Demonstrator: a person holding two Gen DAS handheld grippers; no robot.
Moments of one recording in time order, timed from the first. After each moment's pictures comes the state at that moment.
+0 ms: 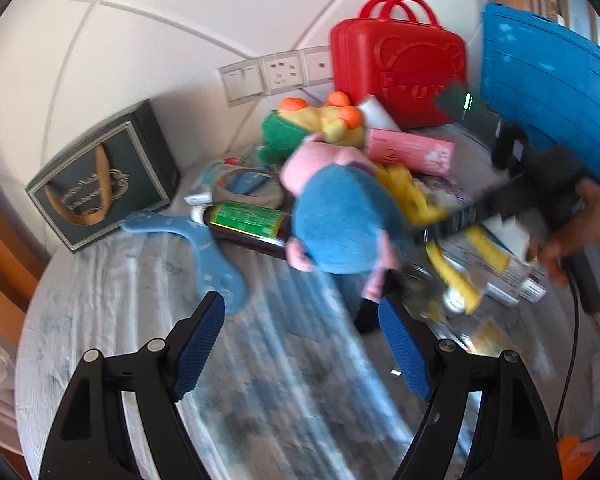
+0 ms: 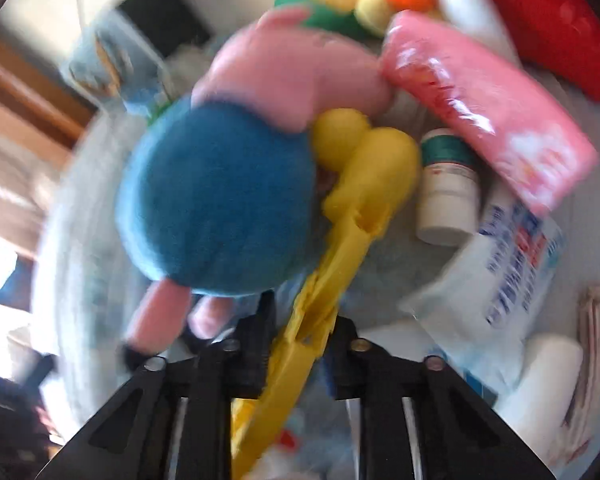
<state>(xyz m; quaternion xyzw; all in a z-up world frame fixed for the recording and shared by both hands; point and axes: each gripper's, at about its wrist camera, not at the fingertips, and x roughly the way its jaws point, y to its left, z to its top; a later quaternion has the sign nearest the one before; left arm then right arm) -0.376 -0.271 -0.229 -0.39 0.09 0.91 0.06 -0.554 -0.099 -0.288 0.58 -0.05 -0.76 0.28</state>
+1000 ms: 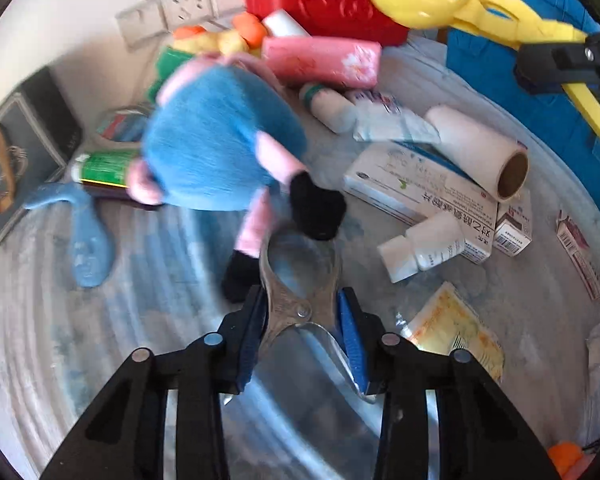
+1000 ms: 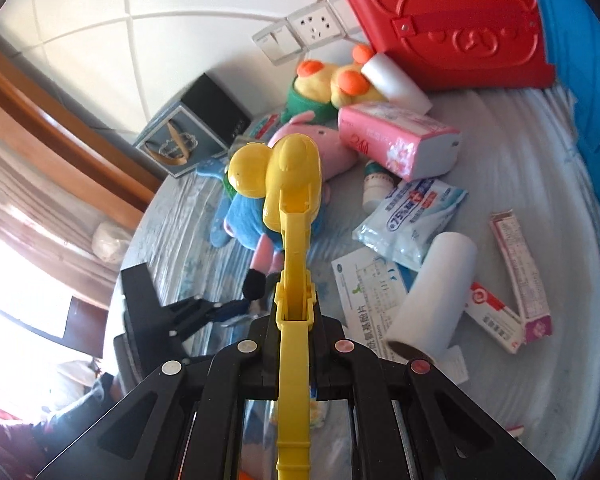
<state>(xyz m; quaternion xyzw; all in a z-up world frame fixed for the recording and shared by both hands) -0.399 -0.209 -0.300 -0.47 0.10 0.86 0.13 -0.476 -0.005 -0.205 0.50 -0.14 -0.80 0.30</state>
